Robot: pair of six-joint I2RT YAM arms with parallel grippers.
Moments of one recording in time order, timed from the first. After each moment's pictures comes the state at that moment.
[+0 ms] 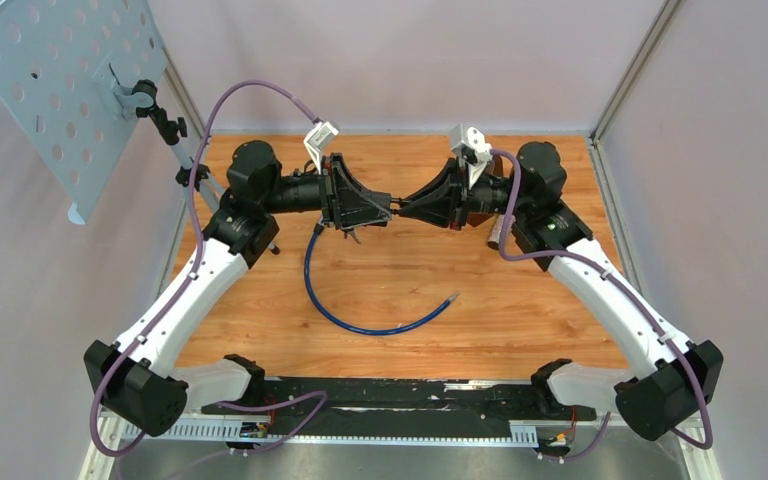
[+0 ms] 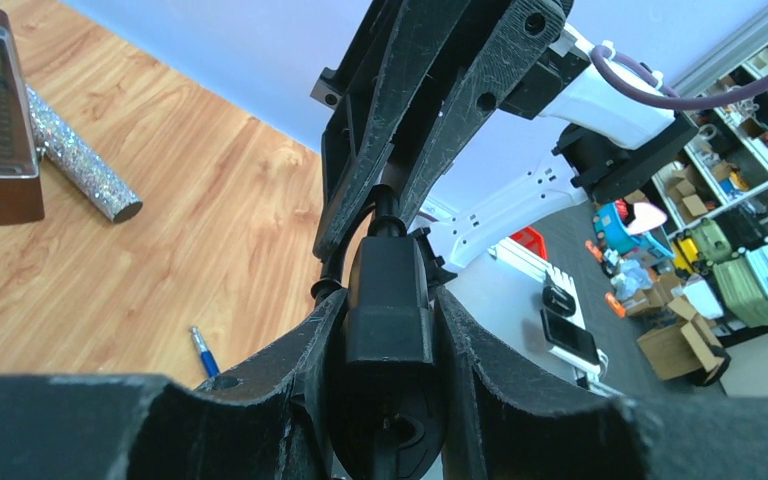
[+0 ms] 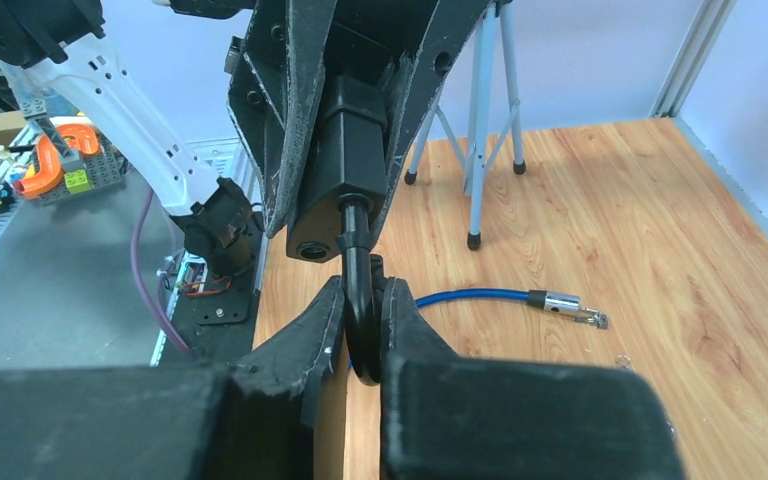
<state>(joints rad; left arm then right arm) -0.46 1.19 1.18 0.05 1.01 -0.62 0.50 1.22 1.20 0.08 -1.00 0.10</state>
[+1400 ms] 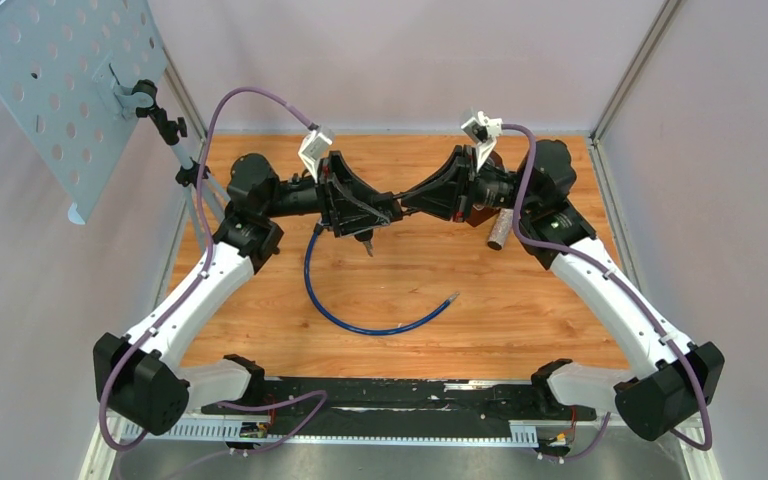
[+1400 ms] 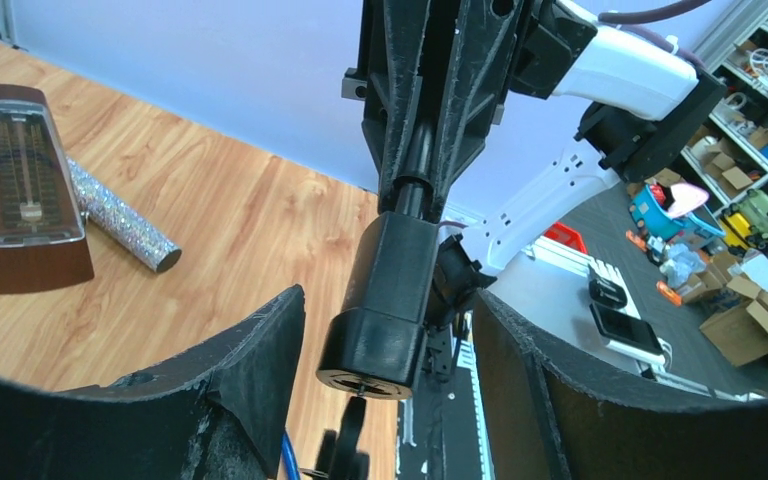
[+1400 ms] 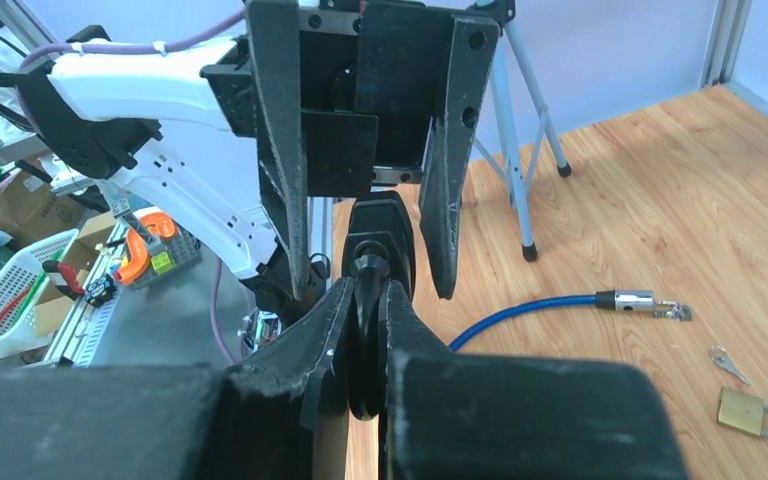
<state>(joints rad) -0.44 1.20 1.06 0.32 1.05 -0.60 0.48 1.22 1.22 0.15 -0.97 0.42</state>
